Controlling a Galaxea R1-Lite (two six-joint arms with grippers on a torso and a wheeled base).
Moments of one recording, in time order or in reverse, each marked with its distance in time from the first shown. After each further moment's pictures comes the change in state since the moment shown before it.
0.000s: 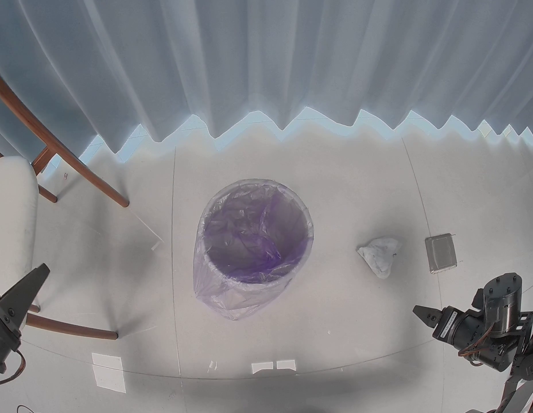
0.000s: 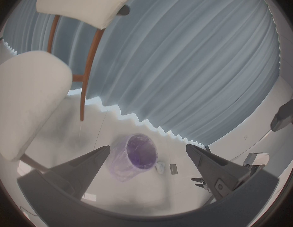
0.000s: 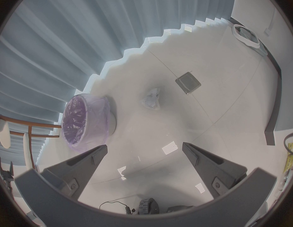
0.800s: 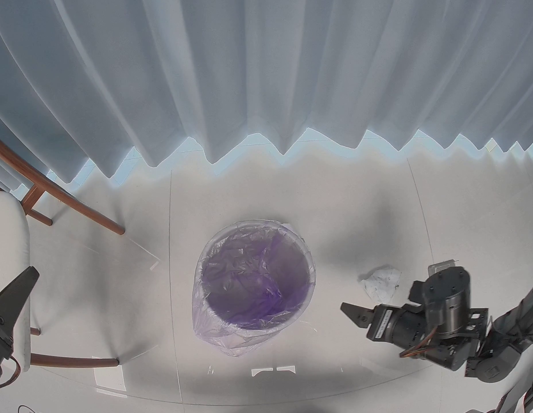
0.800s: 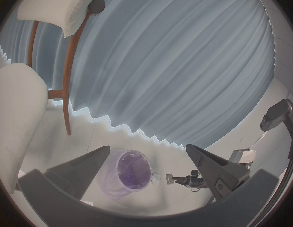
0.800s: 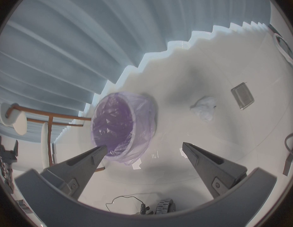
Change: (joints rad) left arm -0.046 -0.061 -0.014 0.013 0.004 0.002; right arm 0.221 0.252 -0.214 -0.142 0.060 -0.052
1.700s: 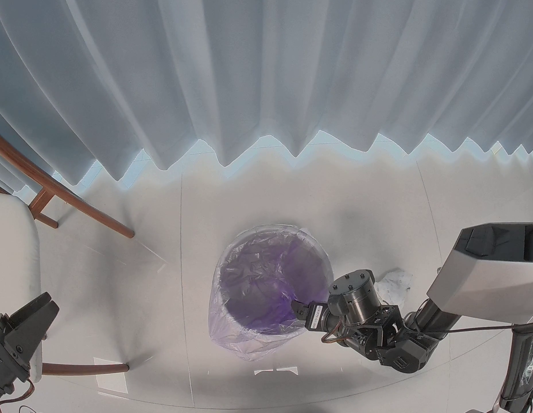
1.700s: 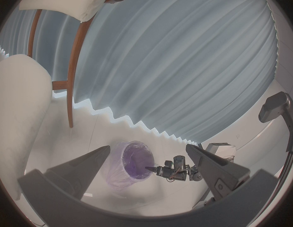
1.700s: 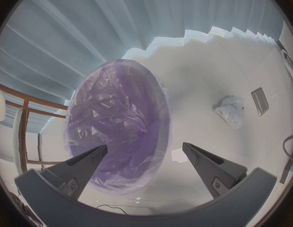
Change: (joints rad) left arm -0.066 -0.024 0.063 0.033 -0.002 0.000; right arm 0.034 0.453 -0.407 0.041 -0.080 -0.072
